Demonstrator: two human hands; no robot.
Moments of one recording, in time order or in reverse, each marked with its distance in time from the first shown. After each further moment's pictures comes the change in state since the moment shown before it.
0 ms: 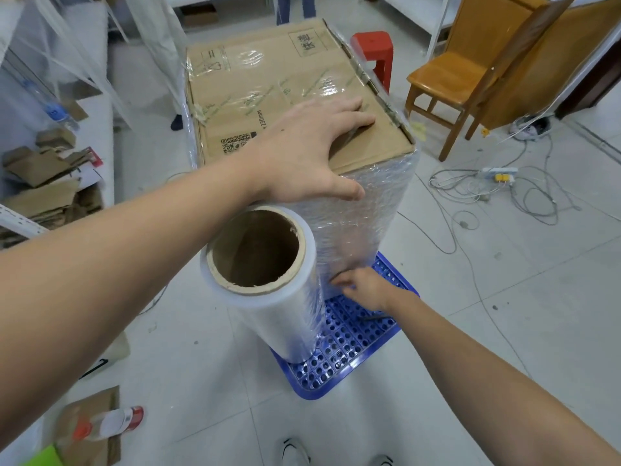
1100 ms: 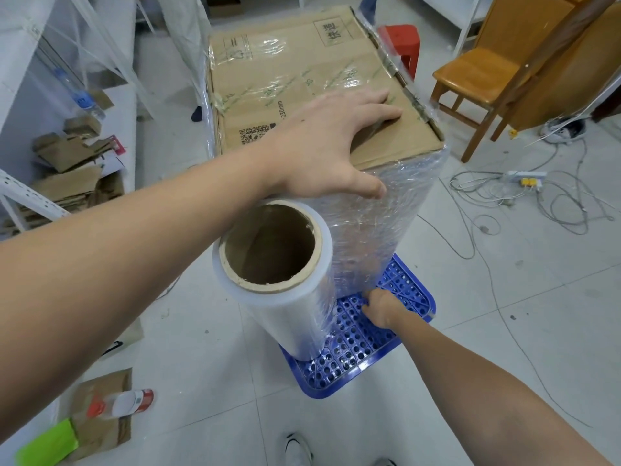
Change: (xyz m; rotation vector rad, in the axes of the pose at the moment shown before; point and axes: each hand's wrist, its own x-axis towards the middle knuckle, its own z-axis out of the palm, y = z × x) left_hand 0.000 -0.002 0.001 0.002 0.006 -0.010; right_hand 0.022 0.038 0.060 -0.095 -0.063 0.371
